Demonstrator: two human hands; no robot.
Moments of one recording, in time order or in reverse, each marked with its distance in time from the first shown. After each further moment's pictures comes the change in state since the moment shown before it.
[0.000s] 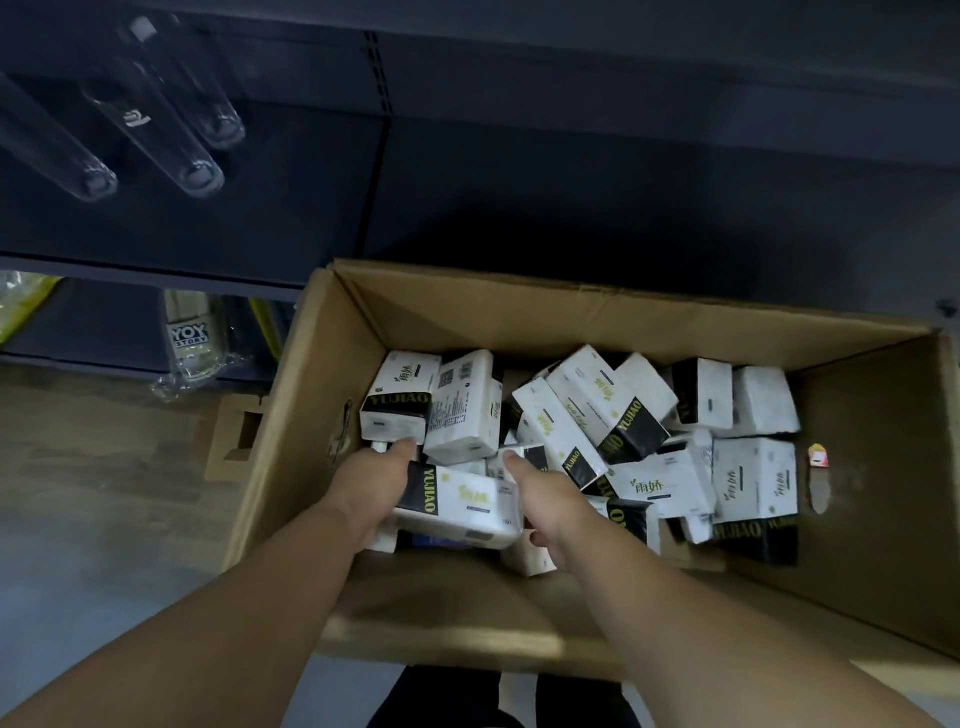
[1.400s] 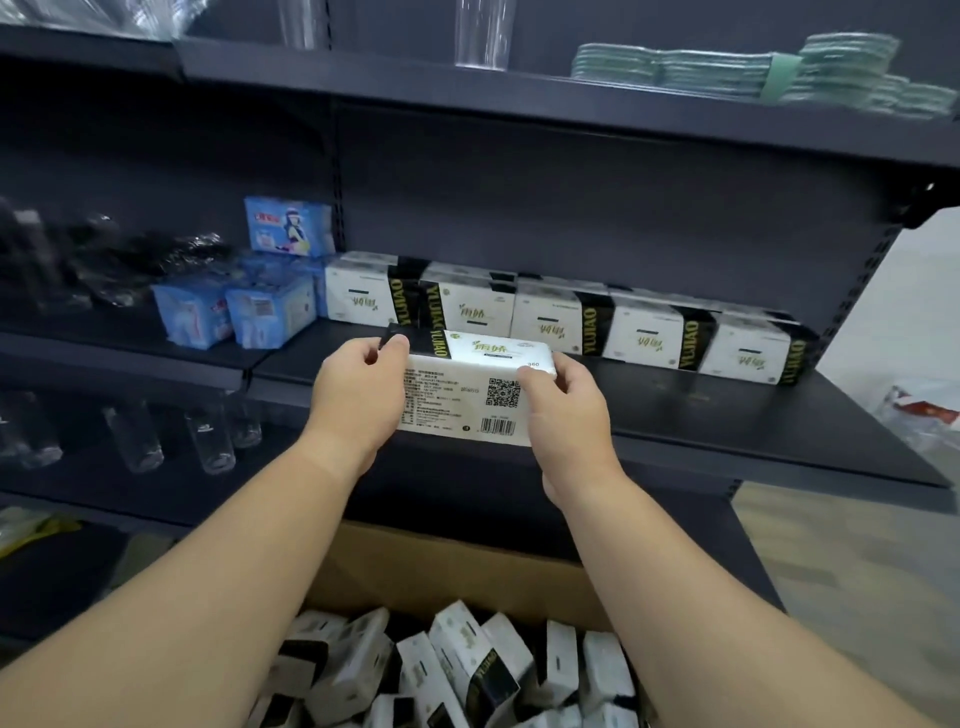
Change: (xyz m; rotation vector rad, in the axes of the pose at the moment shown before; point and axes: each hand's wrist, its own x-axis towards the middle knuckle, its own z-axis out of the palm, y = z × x) left_hand -0.346 0.175 -0.017 -0.494 0.344 1.164; right_hand -0.309 -0.117 -0.175 0.296 0.050 -1.367
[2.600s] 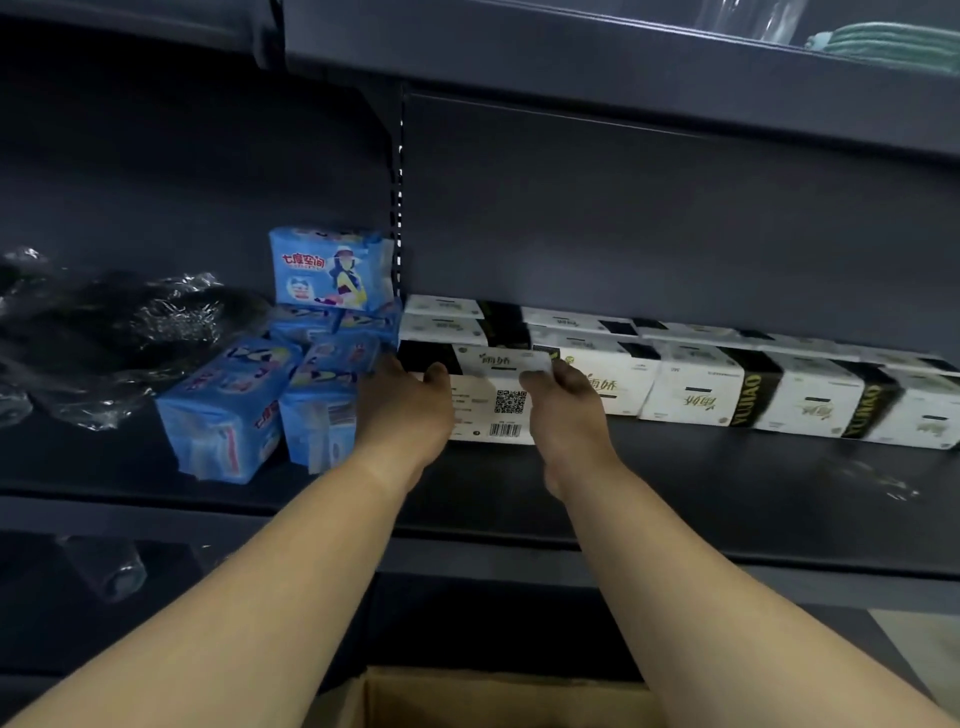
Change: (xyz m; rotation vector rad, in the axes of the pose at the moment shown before) left_hand 0.261 -0.063 -0.036 0.163 -0.107 -0.111; right_hand 0.189 0.047 0.216 -0.080 0.225 0.214
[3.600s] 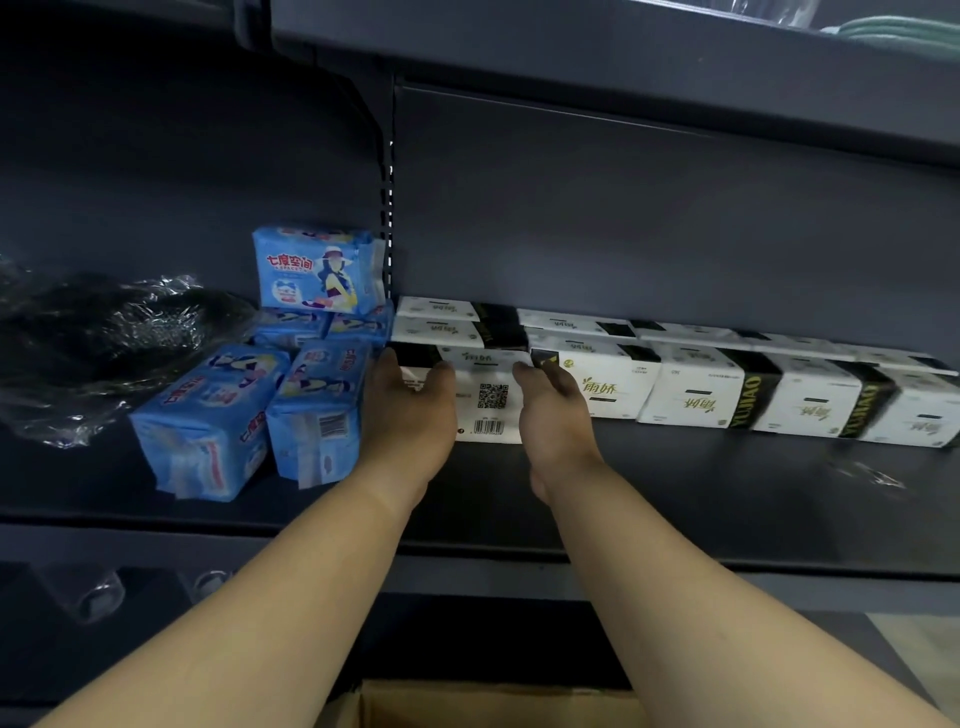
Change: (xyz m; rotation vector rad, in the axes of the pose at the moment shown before) left_hand 0.000 -0.004 0.007 -0.265 -0.050 0.063; right_hand 0.003 -0.005 0.008 0.082 -0.044 -0.001
